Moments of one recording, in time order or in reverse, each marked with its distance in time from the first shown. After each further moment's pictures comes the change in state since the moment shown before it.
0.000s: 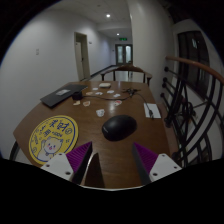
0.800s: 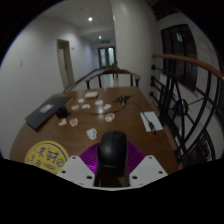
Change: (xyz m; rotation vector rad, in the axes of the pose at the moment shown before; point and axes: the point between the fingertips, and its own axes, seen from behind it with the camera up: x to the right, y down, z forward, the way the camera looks) arm 0.011 -0.057 0.062 0.034 0.130 0.133
